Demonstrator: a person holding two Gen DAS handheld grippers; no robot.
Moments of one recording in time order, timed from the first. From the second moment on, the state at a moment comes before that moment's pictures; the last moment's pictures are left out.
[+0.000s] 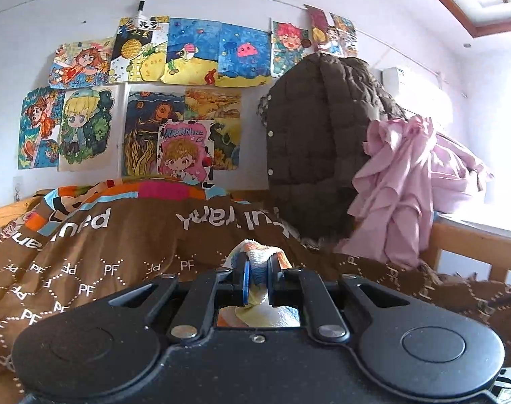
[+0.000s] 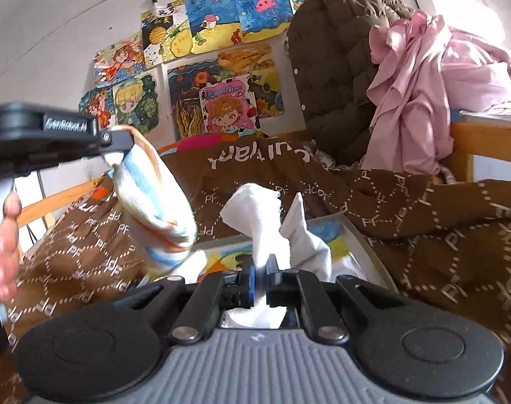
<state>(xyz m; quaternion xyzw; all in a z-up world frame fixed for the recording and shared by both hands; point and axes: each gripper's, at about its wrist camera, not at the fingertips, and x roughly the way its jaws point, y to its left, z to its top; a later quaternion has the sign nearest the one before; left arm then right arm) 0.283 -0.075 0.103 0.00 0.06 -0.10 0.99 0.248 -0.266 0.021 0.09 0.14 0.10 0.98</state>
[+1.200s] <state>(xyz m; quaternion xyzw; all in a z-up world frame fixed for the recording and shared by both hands) 0.306 -0.026 -0.005 -0.03 0.23 -0.07 0.97 0.313 -0.223 -0.004 0.05 0.23 0.09 0.97</state>
